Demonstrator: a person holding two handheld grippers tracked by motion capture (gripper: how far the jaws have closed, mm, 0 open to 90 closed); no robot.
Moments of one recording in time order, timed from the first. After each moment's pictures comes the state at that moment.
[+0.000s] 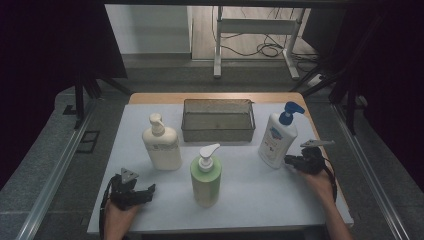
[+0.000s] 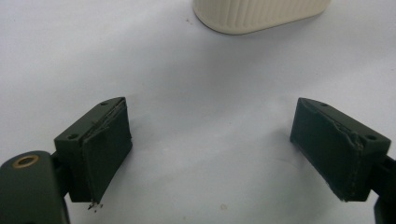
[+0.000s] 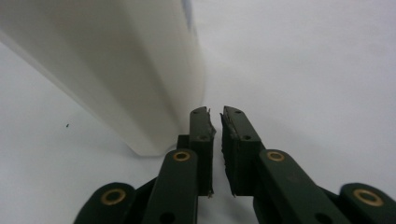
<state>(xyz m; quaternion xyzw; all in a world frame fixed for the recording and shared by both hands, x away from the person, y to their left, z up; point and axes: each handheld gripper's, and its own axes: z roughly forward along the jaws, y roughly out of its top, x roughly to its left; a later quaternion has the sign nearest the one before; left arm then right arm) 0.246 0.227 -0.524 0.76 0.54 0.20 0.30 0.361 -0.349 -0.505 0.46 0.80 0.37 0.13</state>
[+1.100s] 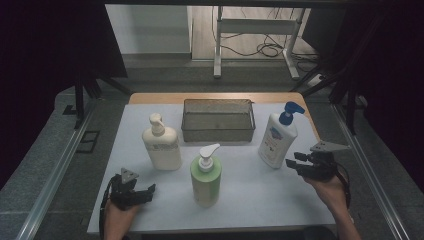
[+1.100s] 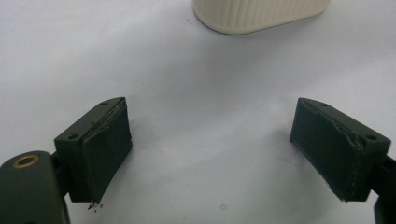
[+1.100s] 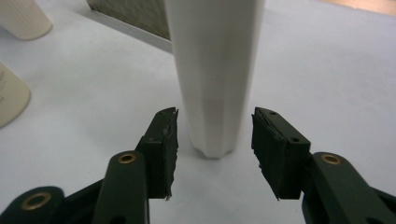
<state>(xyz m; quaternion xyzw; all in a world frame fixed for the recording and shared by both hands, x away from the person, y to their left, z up) 0.246 0.227 -0.524 0.76 0.54 0.20 0.30 0.313 -0.337 -0.444 0.41 0.80 0.41 0.17</state>
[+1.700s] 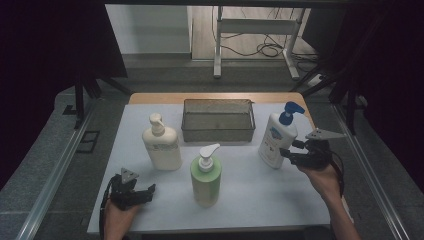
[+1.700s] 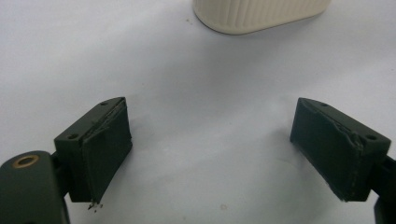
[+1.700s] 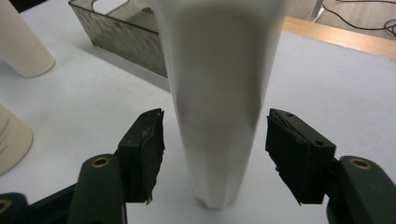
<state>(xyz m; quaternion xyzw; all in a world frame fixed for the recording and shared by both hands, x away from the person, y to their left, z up) 0.246 0.227 -0.524 0.76 0.54 0.20 0.30 0.334 -0.317 -0.420 0.42 0.78 0.43 0.18</state>
